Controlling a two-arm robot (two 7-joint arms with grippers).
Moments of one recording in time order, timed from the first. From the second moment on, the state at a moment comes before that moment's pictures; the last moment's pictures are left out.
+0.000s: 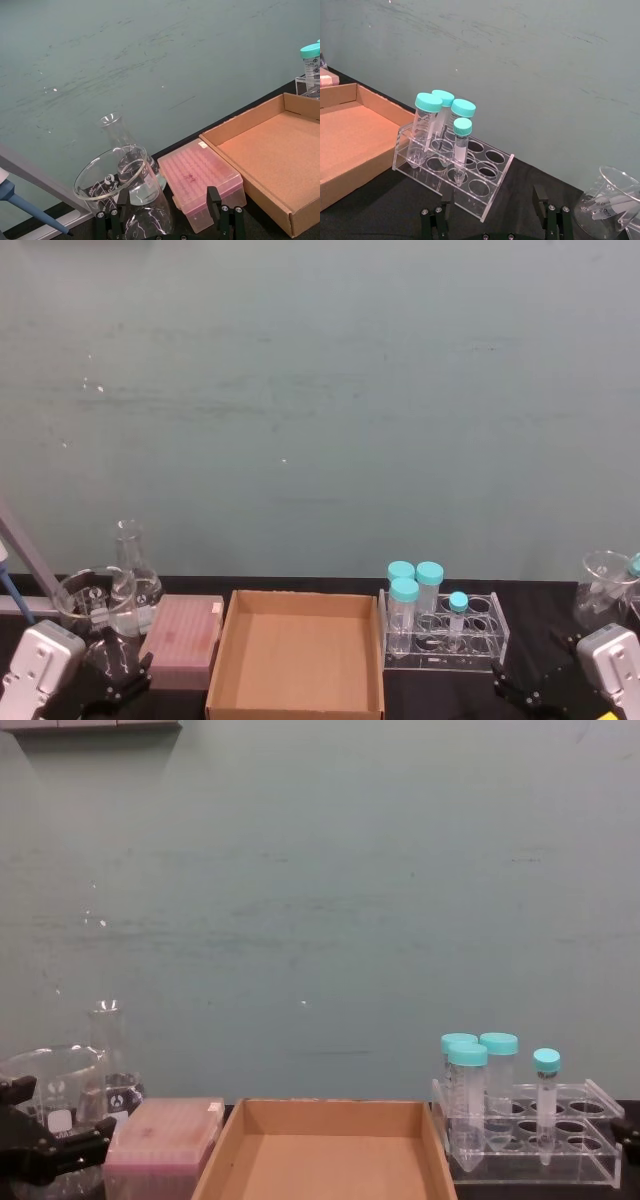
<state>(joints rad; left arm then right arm) -0.20 0.60 0.45 -1.41 -0.25 -0.12 0.03 0.20 0.60 -0.45 -1.41 0.25 -0.12 -0.03</state>
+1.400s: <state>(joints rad) -0.20 0.60 0.45 -1.41 -0.25 -0.12 0.03 0.38 0.39 -0.43 -1.20 0.22 -0.09 0.10</state>
